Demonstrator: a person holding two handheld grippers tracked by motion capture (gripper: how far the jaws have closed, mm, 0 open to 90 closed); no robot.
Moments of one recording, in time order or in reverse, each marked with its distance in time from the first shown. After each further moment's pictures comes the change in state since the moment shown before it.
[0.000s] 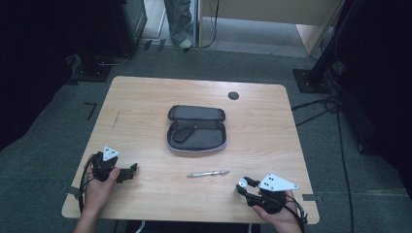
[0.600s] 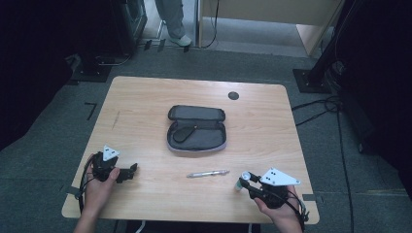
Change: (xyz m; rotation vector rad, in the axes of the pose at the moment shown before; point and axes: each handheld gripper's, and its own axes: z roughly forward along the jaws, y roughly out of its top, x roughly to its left) left arm 0.000 0.000 0.000 0.000 0.000 -0.001; right arm -0.006 0.015 -0.003 -0.015 -0.062 0.014
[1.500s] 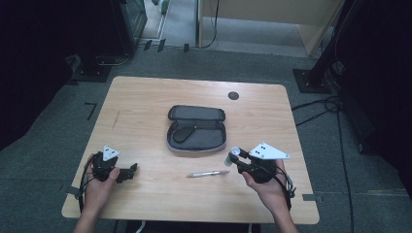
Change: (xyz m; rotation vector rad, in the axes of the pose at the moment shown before) left arm 0.000 0.000 0.000 0.000 -0.002 0.003; right arm -0.001 0.068 0.029 -0.076 -0.016 0.007
